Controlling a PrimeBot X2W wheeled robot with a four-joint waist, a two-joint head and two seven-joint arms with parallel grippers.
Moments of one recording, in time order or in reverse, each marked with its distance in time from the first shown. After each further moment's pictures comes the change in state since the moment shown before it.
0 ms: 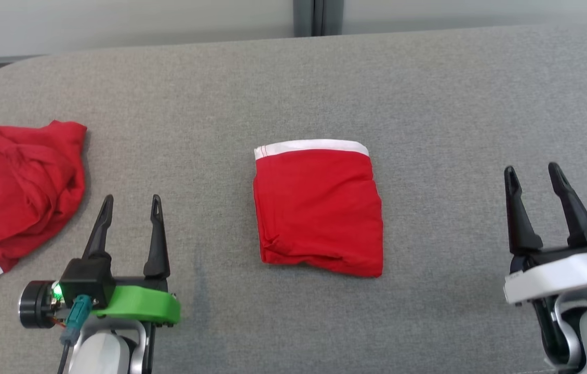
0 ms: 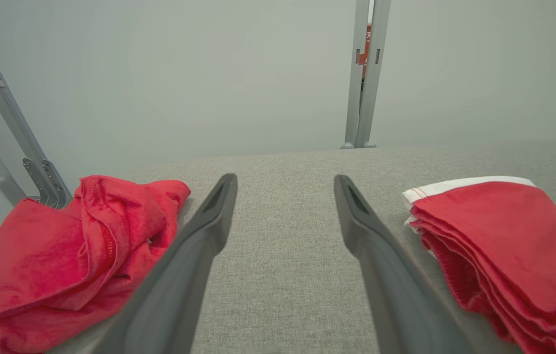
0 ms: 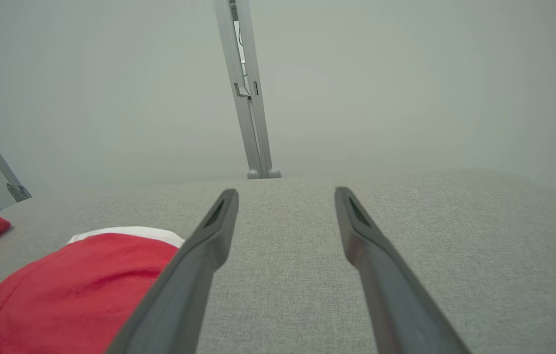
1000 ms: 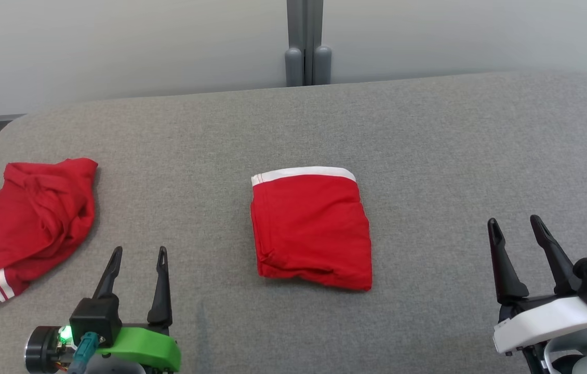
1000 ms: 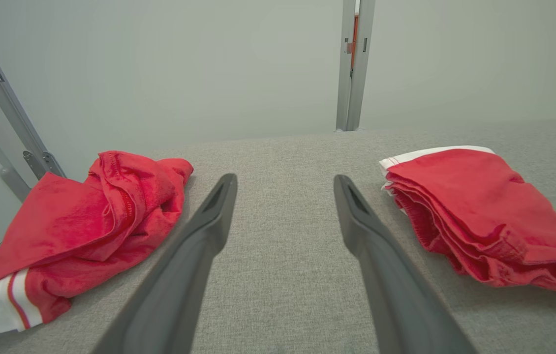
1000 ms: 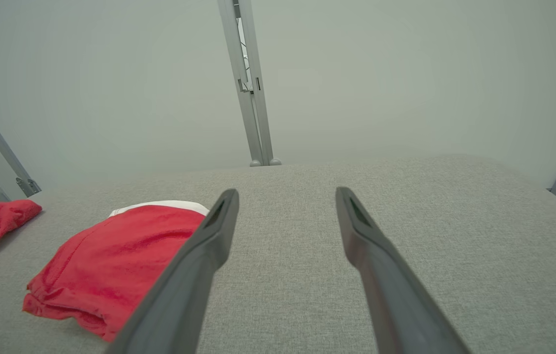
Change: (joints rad) left arm 0.137 0.038 -0.028 -0.007 -0.021 0.004 0.041; right arm 0.184 0.071 0.000 -0.112 -0.047 0.000 0.094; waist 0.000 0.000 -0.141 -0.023
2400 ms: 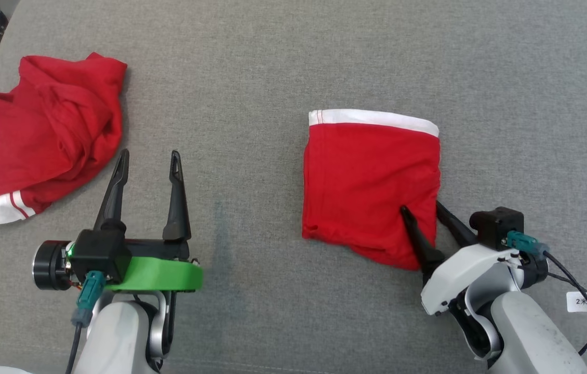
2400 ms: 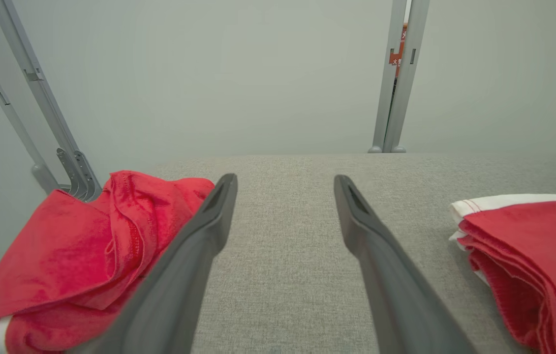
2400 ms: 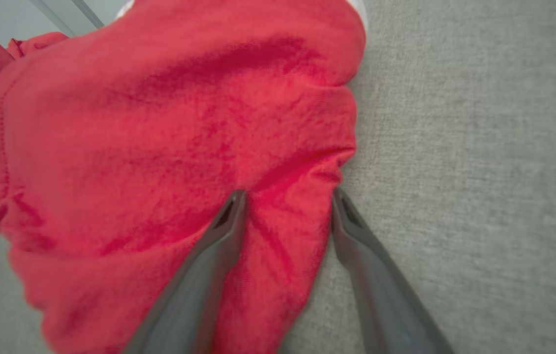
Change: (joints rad) left arm -0.214 -0.088 -0.007 -0.076 0.038 0.004 -0.043; right arm -0.334 -0.036 0.288 0.469 0.132 0.000 0.026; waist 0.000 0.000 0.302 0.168
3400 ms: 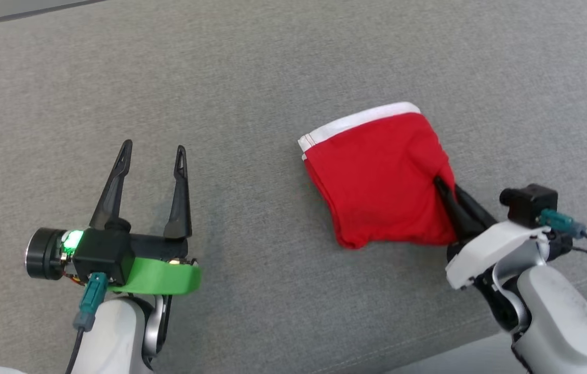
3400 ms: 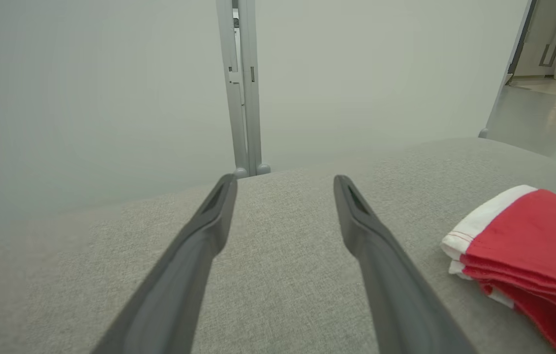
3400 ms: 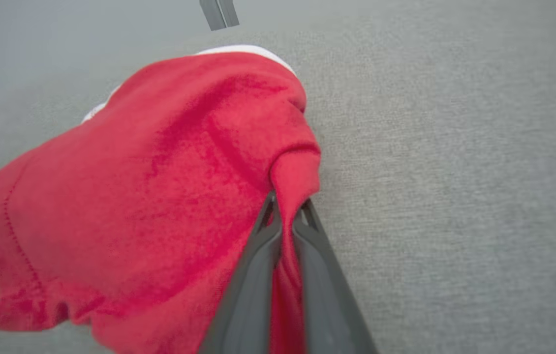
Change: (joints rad) left arm 0.002 0.023 -0.003 -0.047 0.072 -0.044 -0.001; right arm -0.075 -0.126 0.042 0.019 0.135 0.001 -0.091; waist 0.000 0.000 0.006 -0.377
